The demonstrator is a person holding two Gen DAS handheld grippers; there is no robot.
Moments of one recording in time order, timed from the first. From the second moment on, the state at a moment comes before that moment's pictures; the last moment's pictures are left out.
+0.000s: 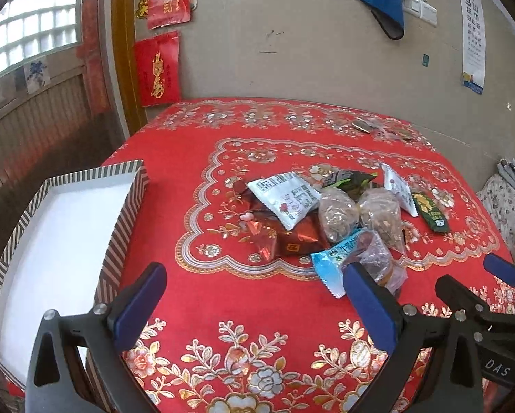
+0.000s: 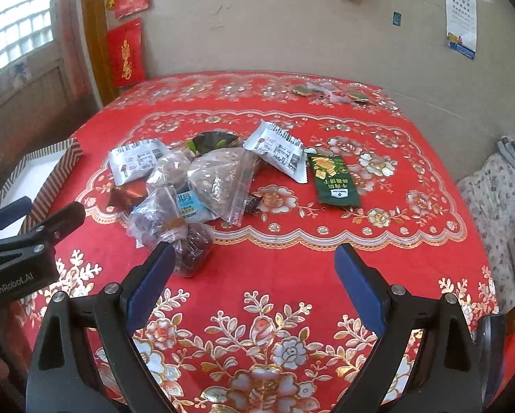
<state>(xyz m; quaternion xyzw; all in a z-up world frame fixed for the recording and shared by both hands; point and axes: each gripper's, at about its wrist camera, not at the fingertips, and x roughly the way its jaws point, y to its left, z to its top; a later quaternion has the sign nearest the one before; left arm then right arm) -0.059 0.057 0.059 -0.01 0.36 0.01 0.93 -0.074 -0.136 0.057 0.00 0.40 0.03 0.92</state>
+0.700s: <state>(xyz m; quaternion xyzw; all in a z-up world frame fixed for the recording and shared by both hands) -0.041 0.064 0.051 0.00 0.38 0.02 0.93 -0.065 -0.125 0.045 -0.01 0.41 0.05 0.91</state>
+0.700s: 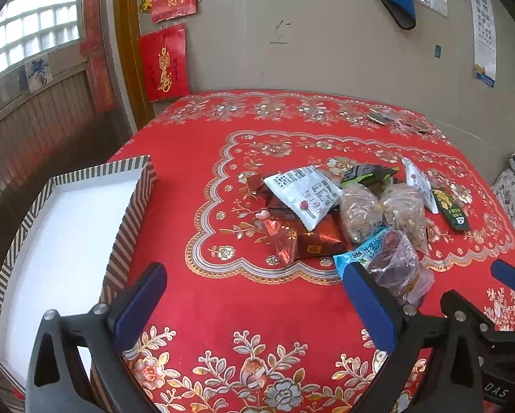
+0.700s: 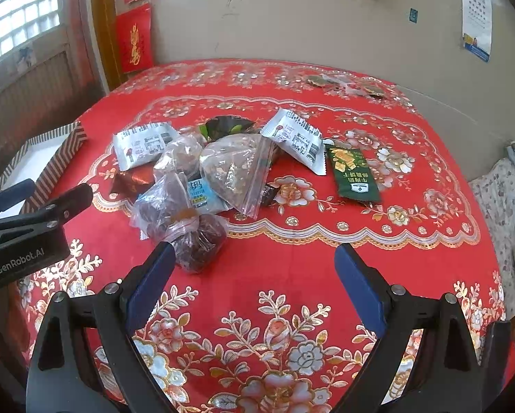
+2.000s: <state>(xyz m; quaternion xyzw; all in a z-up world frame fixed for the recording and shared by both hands) 0.081 0.033 0.045 0.17 0.49 -0.12 0.85 -0.044 -0.110 0.026 -0.03 0.43 0.09 0.90</state>
